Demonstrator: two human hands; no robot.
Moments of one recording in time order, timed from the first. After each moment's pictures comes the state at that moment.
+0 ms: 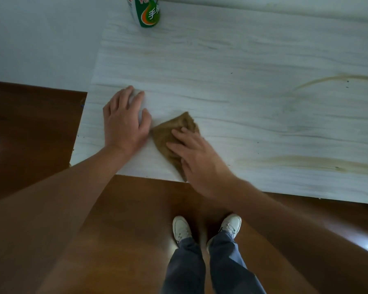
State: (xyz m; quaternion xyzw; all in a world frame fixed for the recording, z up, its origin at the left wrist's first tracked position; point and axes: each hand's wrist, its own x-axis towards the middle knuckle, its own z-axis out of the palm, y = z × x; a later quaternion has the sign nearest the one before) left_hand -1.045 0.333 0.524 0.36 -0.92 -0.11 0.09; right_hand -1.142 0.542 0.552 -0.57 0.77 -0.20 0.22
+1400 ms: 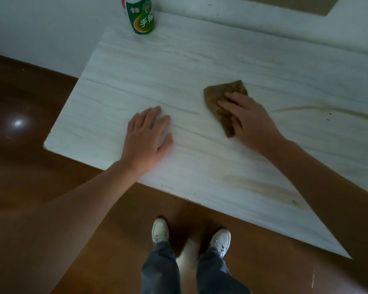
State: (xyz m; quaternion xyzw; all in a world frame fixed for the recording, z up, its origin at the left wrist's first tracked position) left_hand -1.110 0.457 0.534 0.34 -0.93 -0.10 0.02; right_hand -1.384 0.590 0.532 -0.61 0.77 -0.17 0.10
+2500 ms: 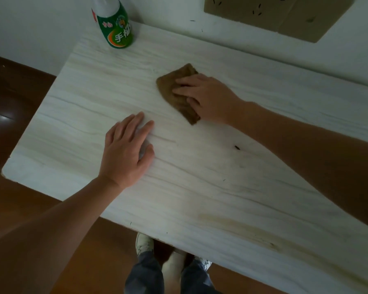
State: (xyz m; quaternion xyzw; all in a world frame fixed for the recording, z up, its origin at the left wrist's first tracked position) left_hand -1.153 0.431 0.521 0.36 -0.93 -0.08 0.07; right_hand -1.445 0.450 0.540 -0.75 0.64 -0.09 0.11
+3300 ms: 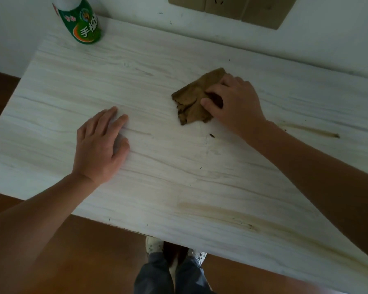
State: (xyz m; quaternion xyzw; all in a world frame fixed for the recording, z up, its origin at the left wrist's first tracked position) left_hand -1.155 0.432 0.519 0.36 -0.93 -0.06 0.09; right_hand -1.484 0.557 0.546 -0.57 0.81 -0.14 0.01
